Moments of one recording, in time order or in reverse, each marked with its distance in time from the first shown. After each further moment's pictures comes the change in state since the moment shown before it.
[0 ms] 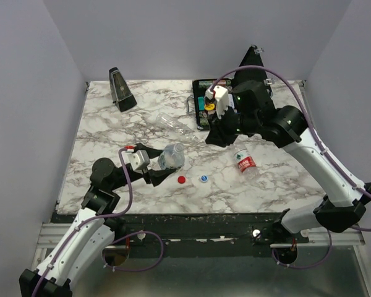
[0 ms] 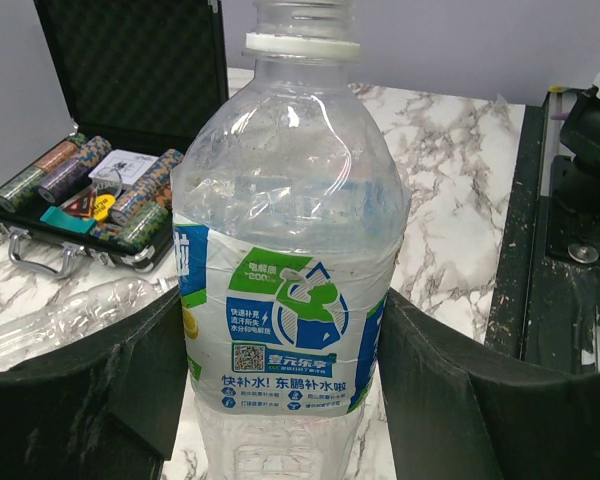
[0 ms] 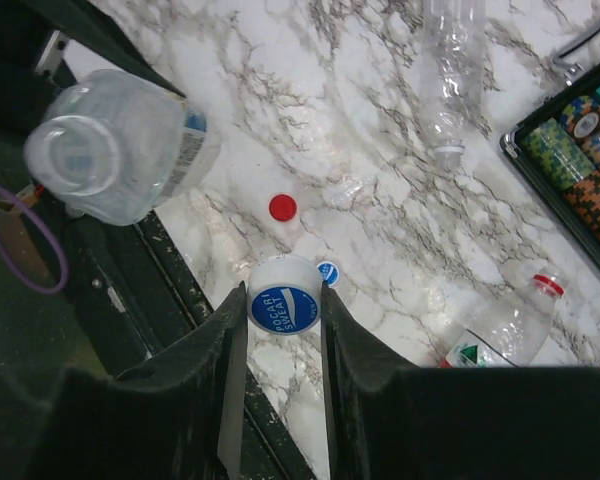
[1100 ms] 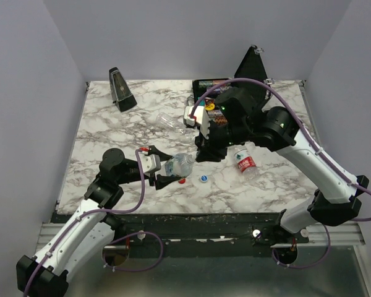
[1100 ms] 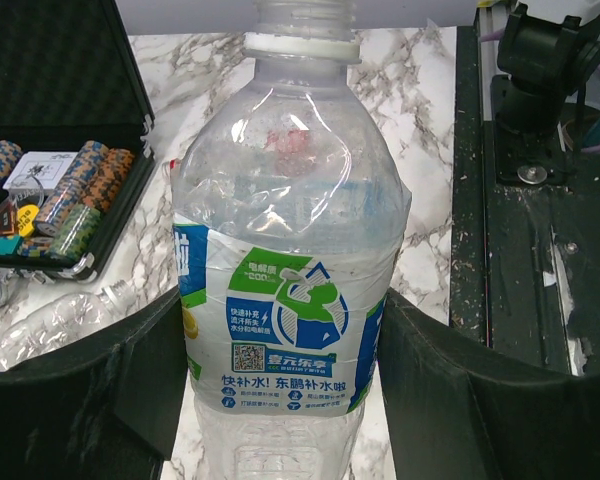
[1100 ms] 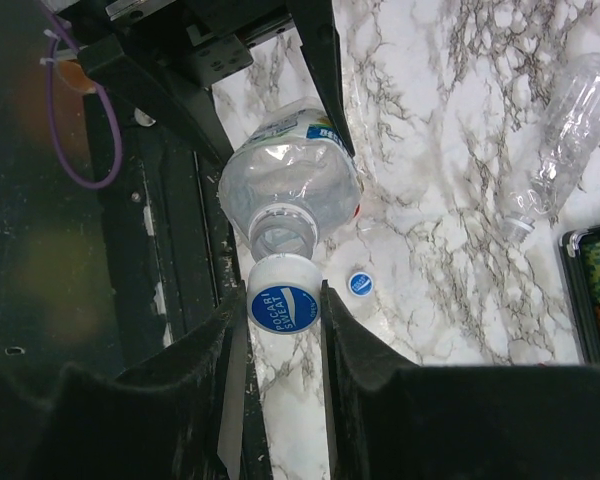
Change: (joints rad) left arm -0.065 0.120 0.085 -0.143 0.129 0.188; right arm 0.185 0.083 0.205 -0.190 -0.131 -0.258
